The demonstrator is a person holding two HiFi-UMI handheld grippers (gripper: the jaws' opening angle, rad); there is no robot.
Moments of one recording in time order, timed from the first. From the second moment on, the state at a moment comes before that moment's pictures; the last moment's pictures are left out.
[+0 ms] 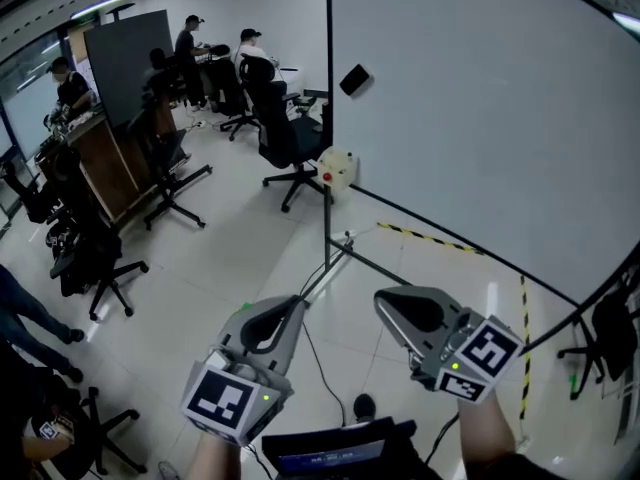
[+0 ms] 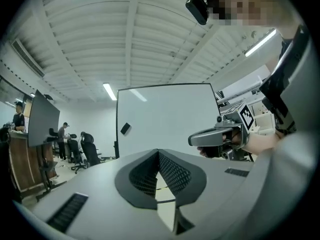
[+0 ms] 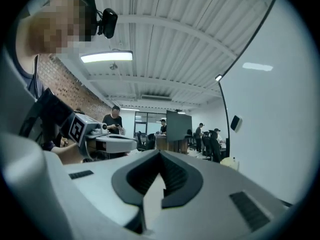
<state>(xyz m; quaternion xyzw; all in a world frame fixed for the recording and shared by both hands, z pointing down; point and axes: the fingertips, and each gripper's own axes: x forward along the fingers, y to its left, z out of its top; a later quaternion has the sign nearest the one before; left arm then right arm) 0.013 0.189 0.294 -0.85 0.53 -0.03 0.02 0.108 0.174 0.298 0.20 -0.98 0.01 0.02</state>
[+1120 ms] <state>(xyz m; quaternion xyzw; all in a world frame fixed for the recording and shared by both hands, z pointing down) 0.024 -0.046 0.290 -0.80 0.60 -0.06 0.02 0.106 -0.056 0.290 0.09 -1.00 0.01 -0.01</state>
